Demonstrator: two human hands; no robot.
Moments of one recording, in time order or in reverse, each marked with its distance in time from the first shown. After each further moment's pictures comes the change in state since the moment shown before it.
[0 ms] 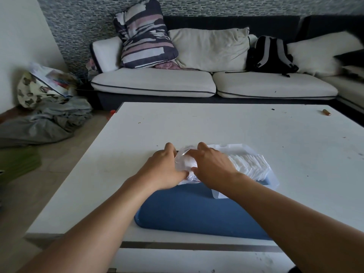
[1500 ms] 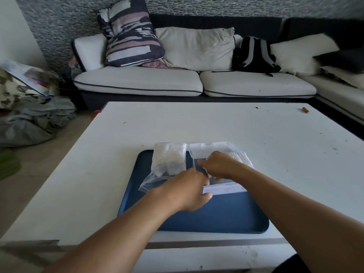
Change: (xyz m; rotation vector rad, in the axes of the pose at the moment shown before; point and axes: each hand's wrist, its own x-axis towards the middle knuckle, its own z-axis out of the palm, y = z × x) left_hand -0.018 0.065 0.049 0.204 -0.260 0.439; right_hand -0.010 0.057 -0.009 0.428 -0.307 0.507
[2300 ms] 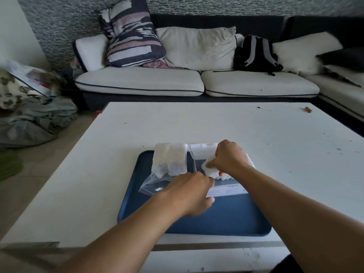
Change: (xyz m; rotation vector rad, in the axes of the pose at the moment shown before) left_hand 0.005 0.002 0.008 0.156 0.062 0.017; right_hand 0.019 0.012 -0.010 -0.094 0.297 0.064
